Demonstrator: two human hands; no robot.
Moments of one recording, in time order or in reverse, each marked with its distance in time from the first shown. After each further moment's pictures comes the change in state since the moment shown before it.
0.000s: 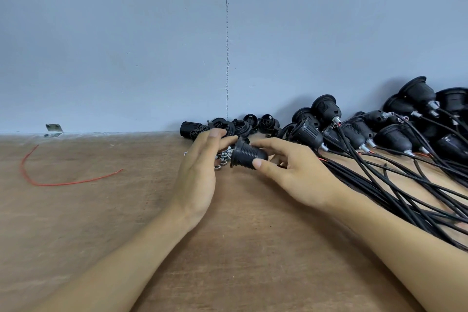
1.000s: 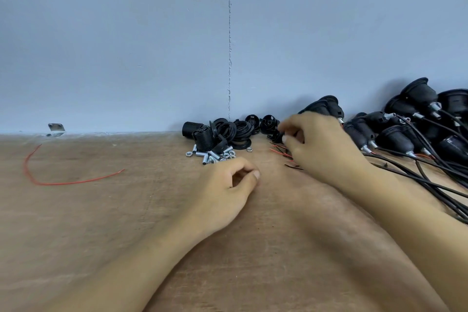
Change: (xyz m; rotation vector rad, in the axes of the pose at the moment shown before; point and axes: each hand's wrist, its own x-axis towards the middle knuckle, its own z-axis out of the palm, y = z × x) left_hand -0.014 -0.004 0.008 0.482 -0.223 0.080; right_hand 0.013 -0.023 -0.034 -0.472 0.196 0.049
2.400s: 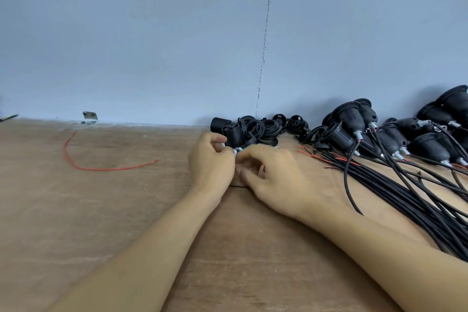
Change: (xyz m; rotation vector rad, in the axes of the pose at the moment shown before) left_hand 0.030 -0.031 -0.032 -0.199 0.600 -0.363; right_hand -0.014 -0.061 0.088 0.330 -0.131 -0.312
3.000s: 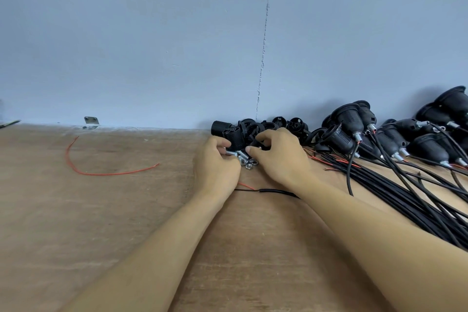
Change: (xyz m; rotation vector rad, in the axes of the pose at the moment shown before) left_hand 0.004 -0.010 0.004 0.125 -0.045 0.098; right_hand 0.039 0.024 0.000 -0.124 0.098 0.477
